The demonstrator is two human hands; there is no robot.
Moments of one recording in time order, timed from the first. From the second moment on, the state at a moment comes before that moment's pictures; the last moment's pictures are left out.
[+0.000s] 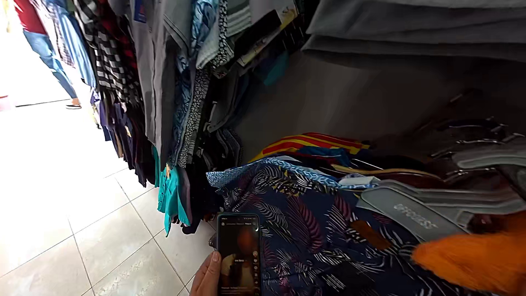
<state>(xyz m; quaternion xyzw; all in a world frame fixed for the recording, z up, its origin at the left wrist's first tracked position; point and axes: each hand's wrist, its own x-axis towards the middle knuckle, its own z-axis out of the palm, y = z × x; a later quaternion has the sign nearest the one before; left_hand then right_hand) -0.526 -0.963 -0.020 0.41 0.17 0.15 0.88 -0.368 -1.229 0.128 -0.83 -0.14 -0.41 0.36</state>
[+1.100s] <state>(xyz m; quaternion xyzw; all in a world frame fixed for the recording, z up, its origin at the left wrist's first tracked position) -0.528 -0.995 -0.027 0.41 0.19 0.15 0.88 -0.352 -1.267 0.079 -0.88 -0.15 -0.41 0.22</state>
